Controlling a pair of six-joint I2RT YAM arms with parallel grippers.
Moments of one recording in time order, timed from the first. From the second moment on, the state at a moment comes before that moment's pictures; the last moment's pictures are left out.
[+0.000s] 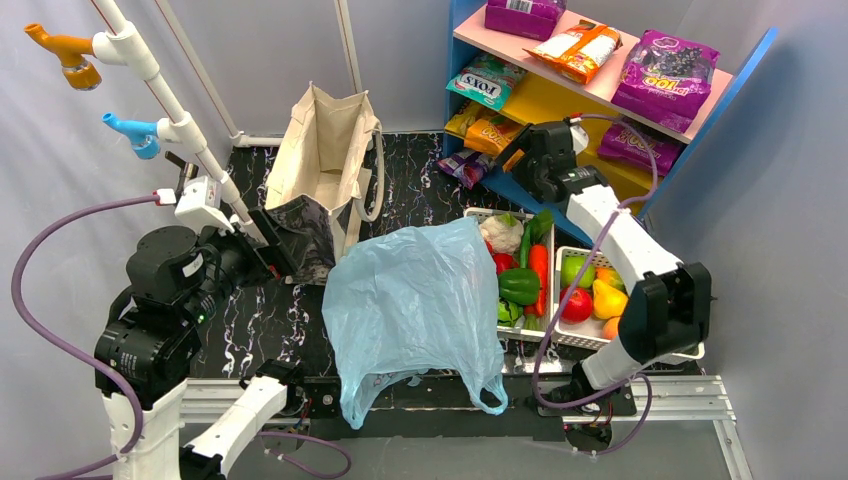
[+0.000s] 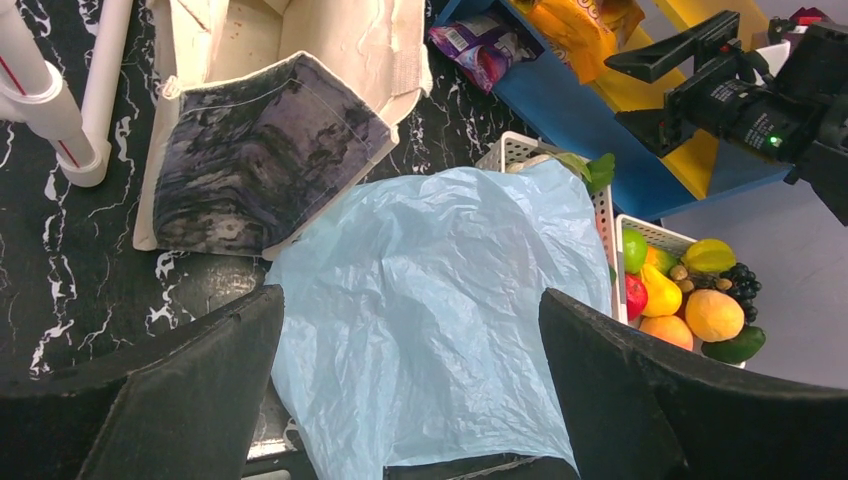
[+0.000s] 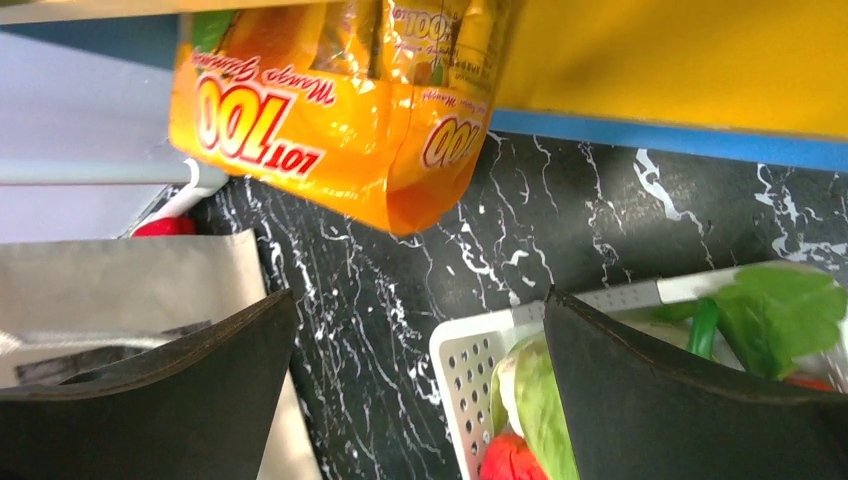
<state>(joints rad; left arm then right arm) -0.28 0.75 1.55 -1.18 0.02 -0.48 0.35 1.52 1.34 -0.44 0.20 0.93</state>
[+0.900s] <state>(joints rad) -0.28 0.76 1.52 -1.16 -0.04 -0.49 0.34 1.81 1.57 -0.44 0.20 0.89</state>
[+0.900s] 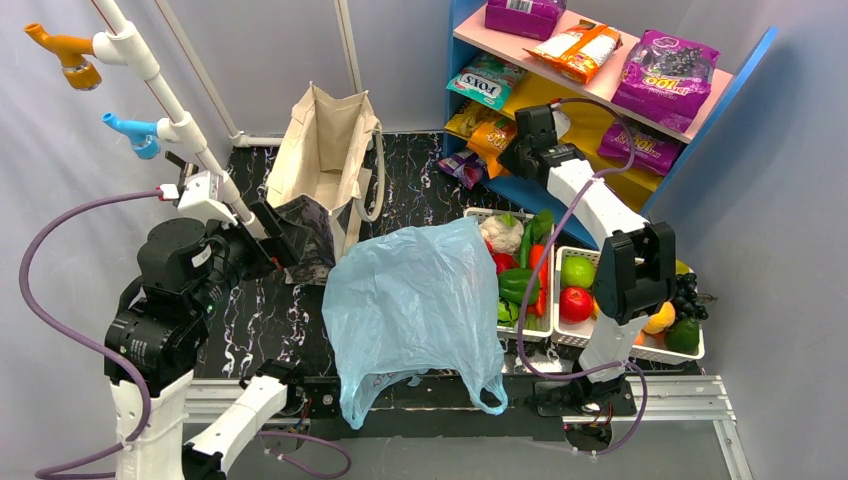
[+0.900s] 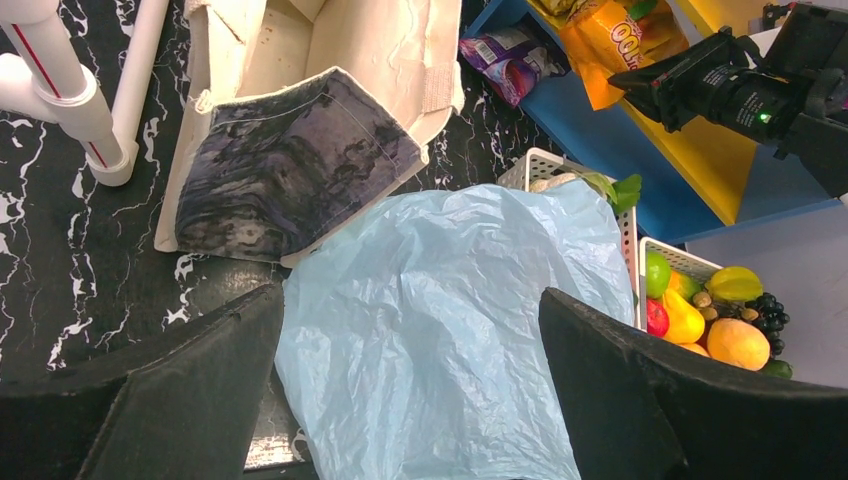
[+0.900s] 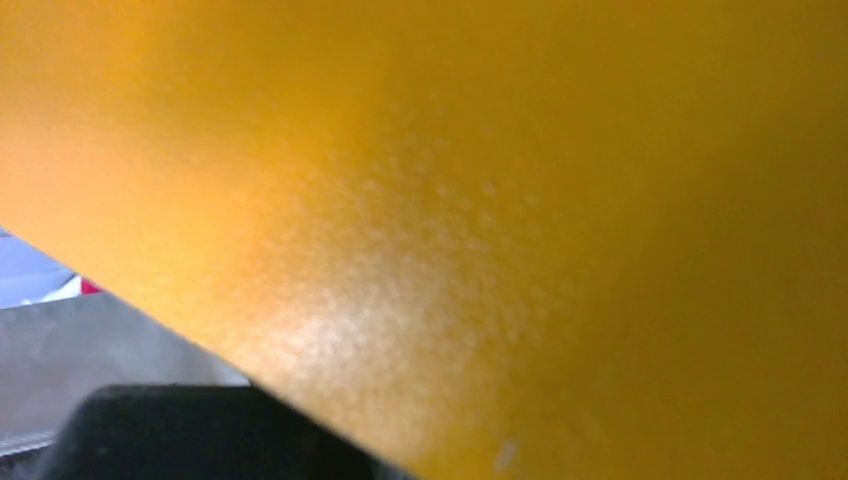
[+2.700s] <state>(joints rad) -0.28 0.63 1.46 -1.25 -0.01 -0.63 0.46 1.46 1.75 -0.83 -0.30 0.58</state>
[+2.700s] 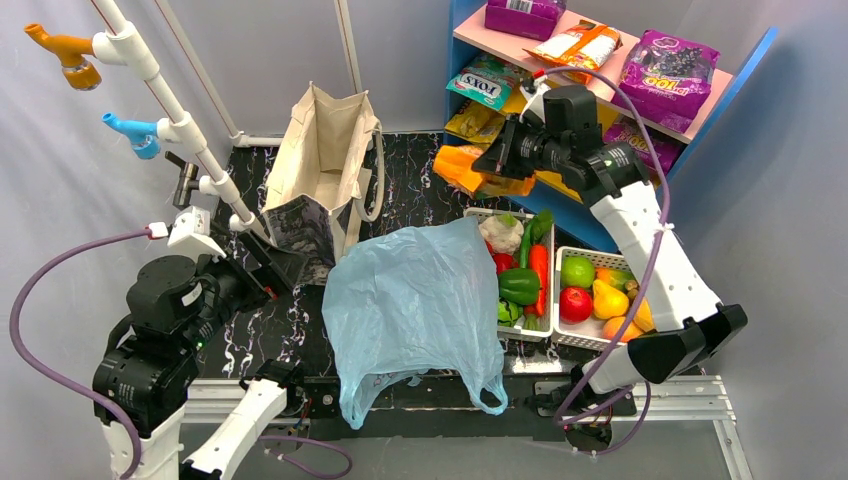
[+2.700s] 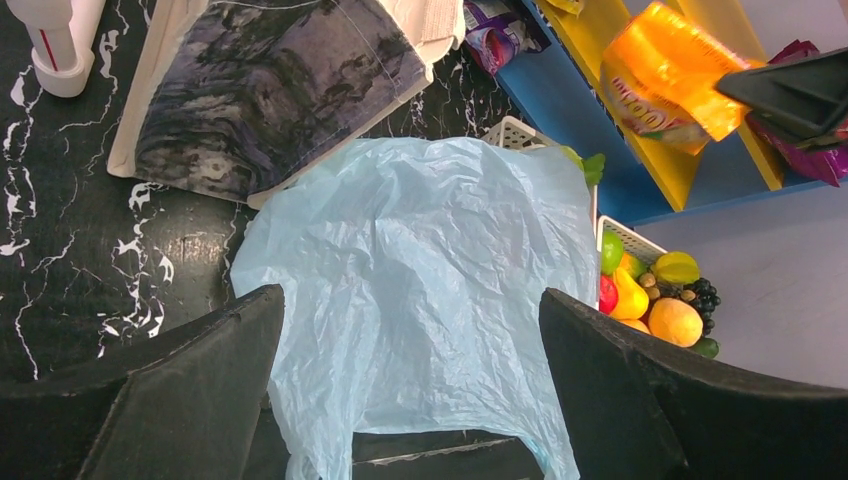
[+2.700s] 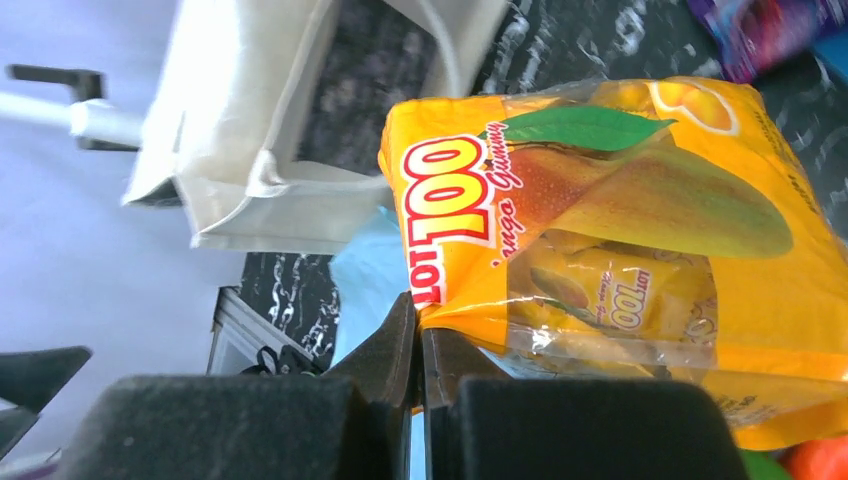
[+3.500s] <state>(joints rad) -0.28 0.63 1.44 -1.24 0.04 -0.65 0.69 1.81 2.25 -0.49 -0.44 0.62</state>
